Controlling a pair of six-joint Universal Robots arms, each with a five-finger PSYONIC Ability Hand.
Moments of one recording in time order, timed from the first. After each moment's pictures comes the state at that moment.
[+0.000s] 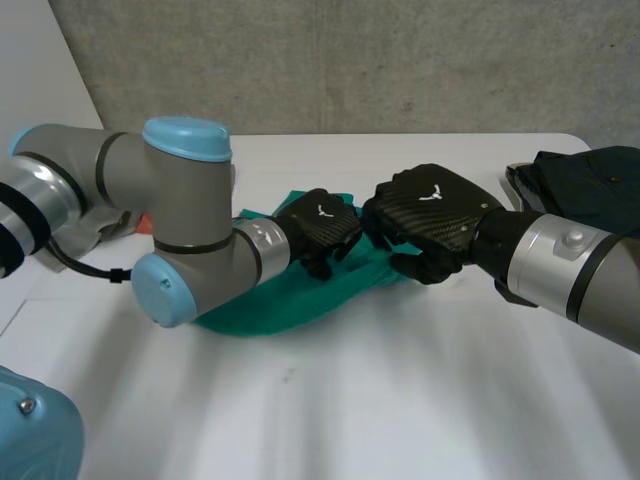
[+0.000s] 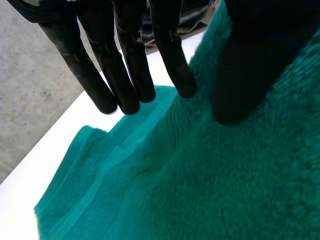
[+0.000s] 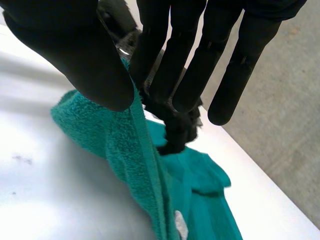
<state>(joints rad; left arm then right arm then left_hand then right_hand) 4.10 -2.43 -0.76 2.80 -1.22 3.68 1.92 -1.38 1.47 0.21 0.90 2.68 0.99 0.95 0.94 0.94 0.76 1.15 1.18 1.19 1.20 0.99</state>
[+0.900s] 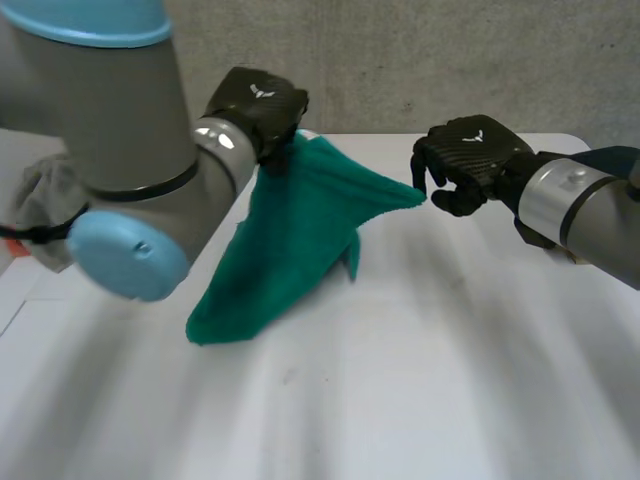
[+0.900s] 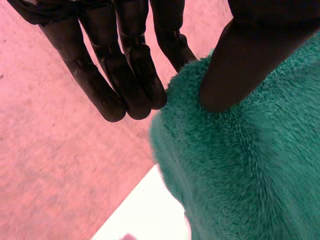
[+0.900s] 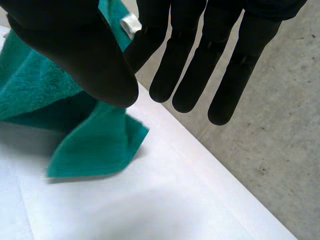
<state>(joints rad) 4.05 -2.14 -0.78 2.82 -1.69 3.58 1.87 -1.20 1.23 0.17 1.08 2.76 1.14 1.19 1.19 1.19 0.97 1.15 1.18 1.19 1.20 1.03</state>
